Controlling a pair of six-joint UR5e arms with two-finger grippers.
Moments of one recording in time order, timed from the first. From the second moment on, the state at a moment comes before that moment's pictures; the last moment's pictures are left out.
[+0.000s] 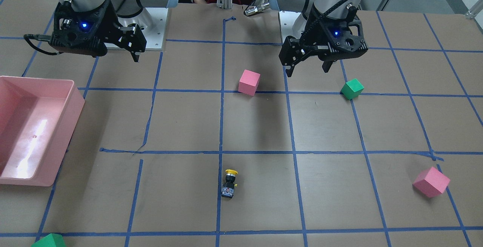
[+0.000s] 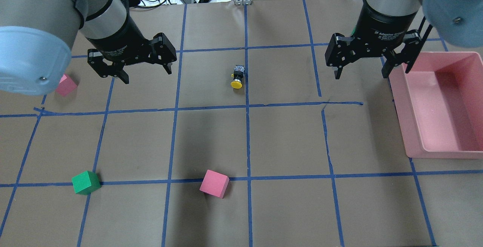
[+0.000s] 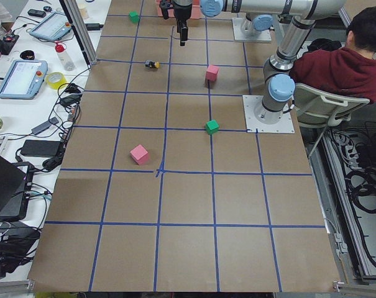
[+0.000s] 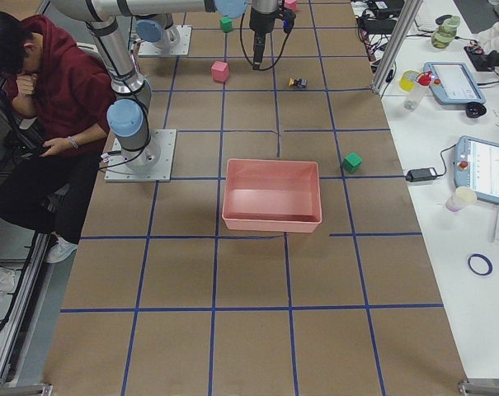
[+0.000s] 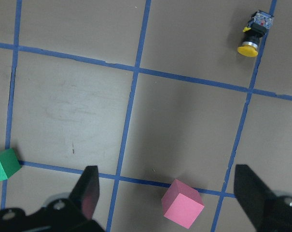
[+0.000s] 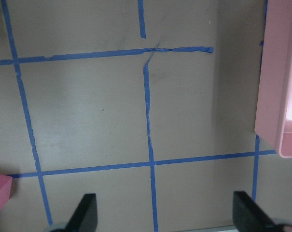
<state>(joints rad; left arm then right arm) -1.65 -1.54 -1.65 -1.46 1.56 -0.28 1.61 -1.59 1.55 -1.43 -1.61 0.11</state>
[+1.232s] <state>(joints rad) -1.80 -1.91 -1.84 -0.58 1.68 -0.32 1.61 -1.58 1.56 -1.42 -1.56 0.15</state>
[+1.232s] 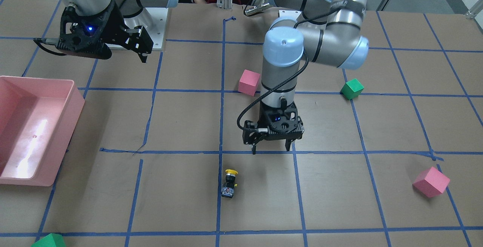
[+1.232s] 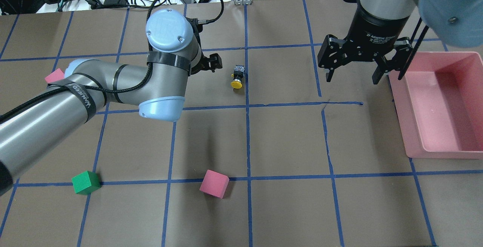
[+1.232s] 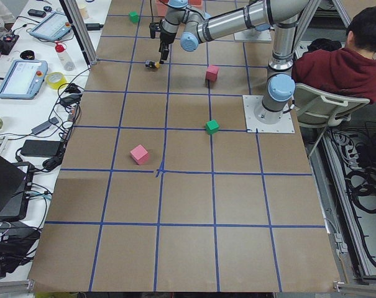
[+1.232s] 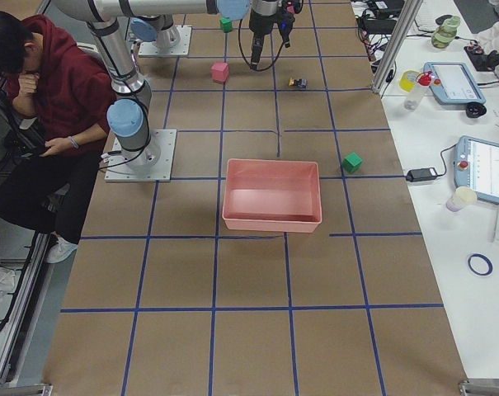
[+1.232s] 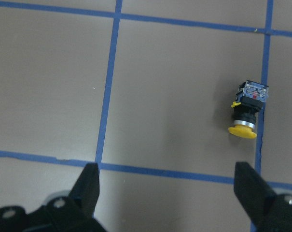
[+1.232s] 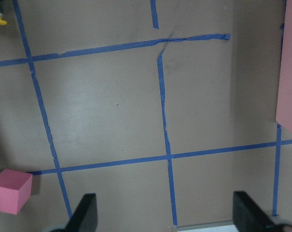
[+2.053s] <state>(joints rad) -1.88 -2.17 -1.85 -0.05 1.64 -0.22 1.61 -1.58 1.56 -1.42 -1.58 0.15</state>
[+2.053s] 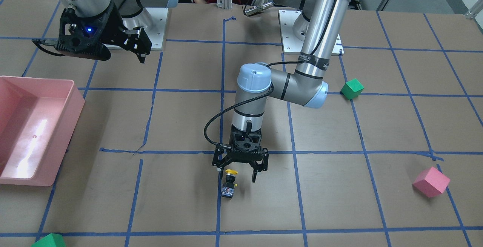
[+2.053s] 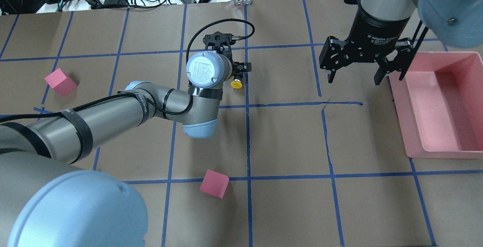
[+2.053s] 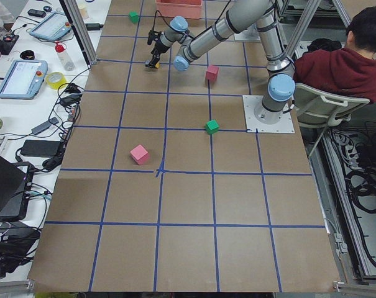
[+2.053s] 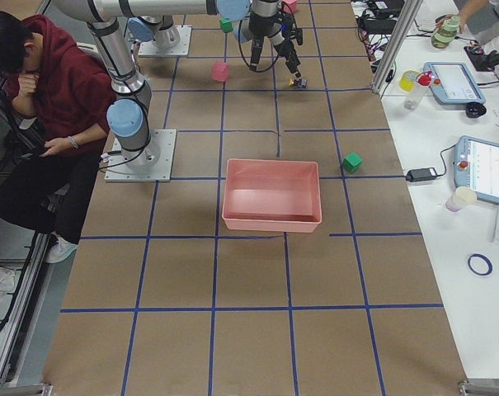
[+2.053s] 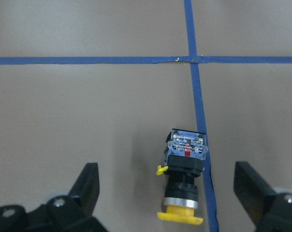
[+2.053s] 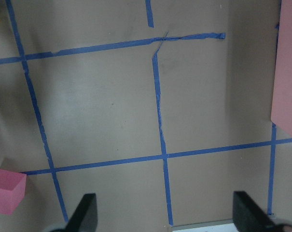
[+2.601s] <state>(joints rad) -1.88 -2.23 -1.90 0.06 1.62 -0.18 1.60 -1.58 1.56 -1.42 -1.58 0.16</state>
